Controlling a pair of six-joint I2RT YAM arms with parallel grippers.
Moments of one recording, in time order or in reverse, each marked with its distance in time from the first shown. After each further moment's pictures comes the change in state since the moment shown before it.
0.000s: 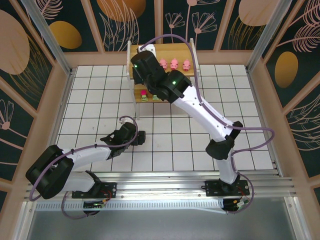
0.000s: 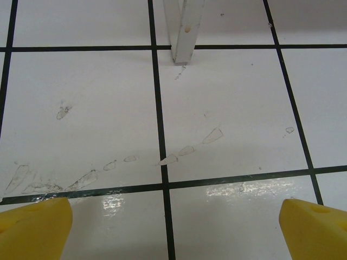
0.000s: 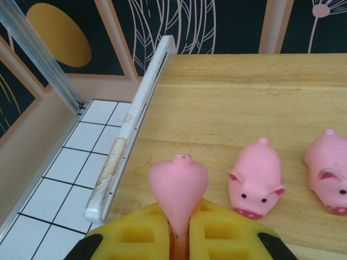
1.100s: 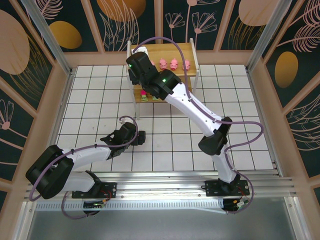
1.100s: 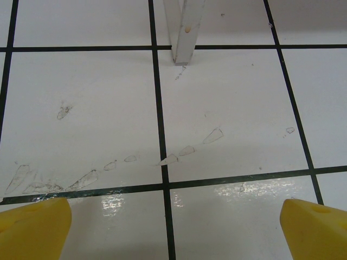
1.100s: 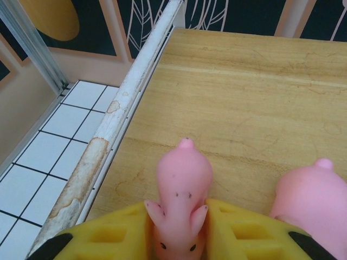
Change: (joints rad) left arm 0.000 0.000 0.000 0.000 -0.001 0.000; right arm -0.030 0.109 0.029 0.041 -0.031 -0.095
